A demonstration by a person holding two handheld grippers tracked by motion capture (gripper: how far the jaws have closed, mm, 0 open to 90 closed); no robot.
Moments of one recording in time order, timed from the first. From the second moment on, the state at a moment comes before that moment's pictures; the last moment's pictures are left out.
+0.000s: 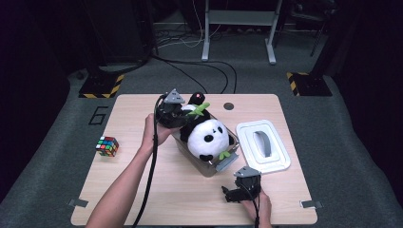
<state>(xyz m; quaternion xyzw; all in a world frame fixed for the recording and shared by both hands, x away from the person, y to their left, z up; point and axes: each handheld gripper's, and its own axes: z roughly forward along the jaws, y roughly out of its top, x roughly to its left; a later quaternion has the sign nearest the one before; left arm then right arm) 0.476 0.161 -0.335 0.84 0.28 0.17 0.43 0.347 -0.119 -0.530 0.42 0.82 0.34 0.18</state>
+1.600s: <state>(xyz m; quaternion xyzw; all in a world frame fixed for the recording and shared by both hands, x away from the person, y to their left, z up) 0.492 0.108 -0.377 0.88 0.30 0.09 0.36 0.346 -0.118 -0.530 0.43 0.82 0.34 0.18</state>
